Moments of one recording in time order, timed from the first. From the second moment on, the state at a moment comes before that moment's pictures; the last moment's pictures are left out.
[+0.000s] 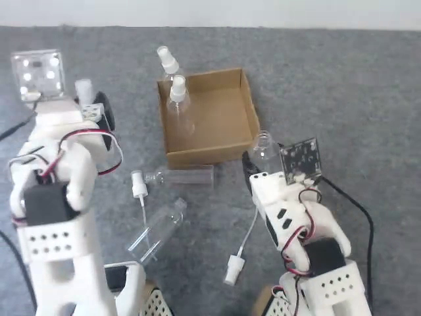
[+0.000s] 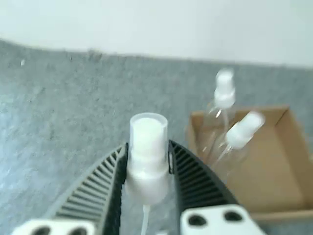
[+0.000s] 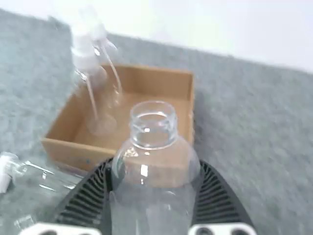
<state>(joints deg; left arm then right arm) -13.5 -46.9 25.3 65.4 6.5 -22.5 -79.4 71.9 40.7 -0.3</state>
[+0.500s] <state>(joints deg) -3.8 -52.3 25.3 59.6 18.3 -29.1 -91.0 84.0 33.8 -0.3</state>
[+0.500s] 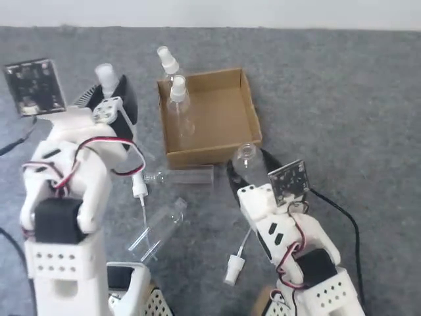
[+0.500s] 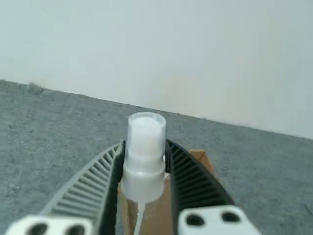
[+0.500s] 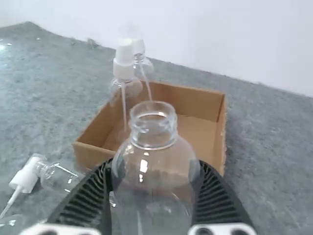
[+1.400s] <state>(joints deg) 9.5 -80.1 41.3 51.3 24.4 -43.3 -102.2 93.4 33.8 5.0</state>
